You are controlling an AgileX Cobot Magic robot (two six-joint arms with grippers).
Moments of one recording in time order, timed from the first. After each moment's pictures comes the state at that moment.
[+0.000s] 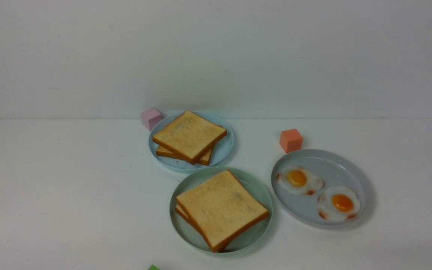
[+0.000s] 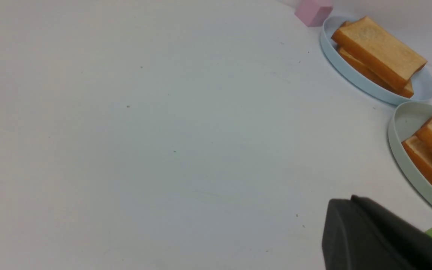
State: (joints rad) right arm 0.07 -0.01 0.02 0.03 0.39 0.00; left arm -0.03 -0.01 0.03 -0.11 0.39 -0.30
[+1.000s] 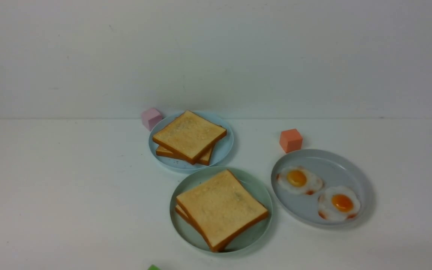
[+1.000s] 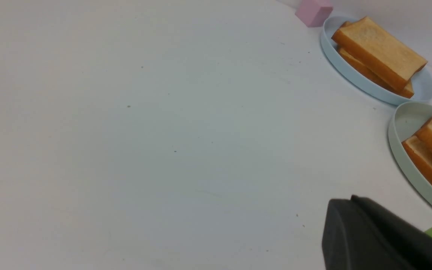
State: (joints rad) right arm 0.07 -0.01 0.02 0.03 0.39 0.00; left arm -0.03 -0.01 0.03 -0.11 0.39 -0.30
